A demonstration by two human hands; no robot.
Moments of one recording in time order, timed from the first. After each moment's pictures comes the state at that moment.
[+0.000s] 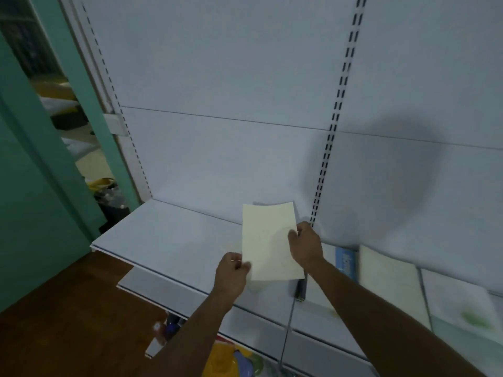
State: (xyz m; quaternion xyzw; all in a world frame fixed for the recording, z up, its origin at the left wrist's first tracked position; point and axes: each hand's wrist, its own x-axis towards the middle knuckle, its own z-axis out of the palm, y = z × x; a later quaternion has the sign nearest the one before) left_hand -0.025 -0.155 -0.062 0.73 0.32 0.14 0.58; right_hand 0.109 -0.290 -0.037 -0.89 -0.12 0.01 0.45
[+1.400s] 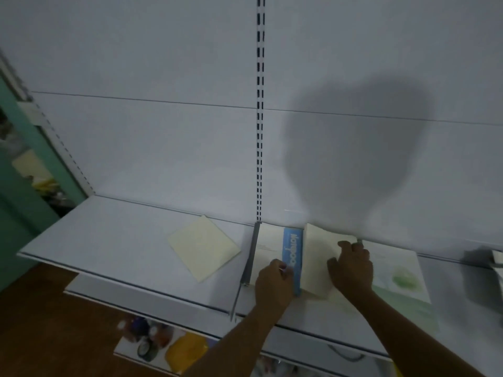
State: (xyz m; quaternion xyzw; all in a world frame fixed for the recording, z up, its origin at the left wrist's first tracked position) left_hand 0.035 -0.367 -0.093 0.88 0.18 0.09 0.43; right_hand 0.119 -0.520 -0.080 -0.99 0.02 -0.04 0.17
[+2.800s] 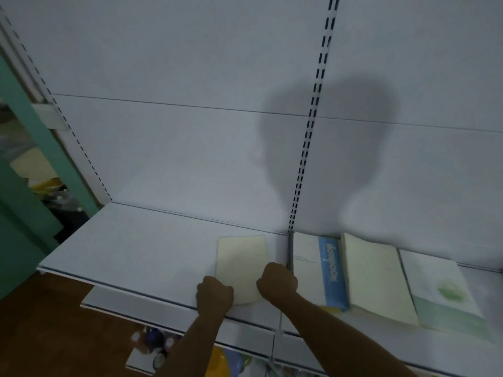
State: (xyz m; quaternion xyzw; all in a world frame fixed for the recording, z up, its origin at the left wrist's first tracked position) left_hand -0.004 -0.147 -0.102 0.82 0.41 -0.03 0.40; right_hand 0.070 -0.269 -0.102 -0.97 -0.08 0.17 0.17
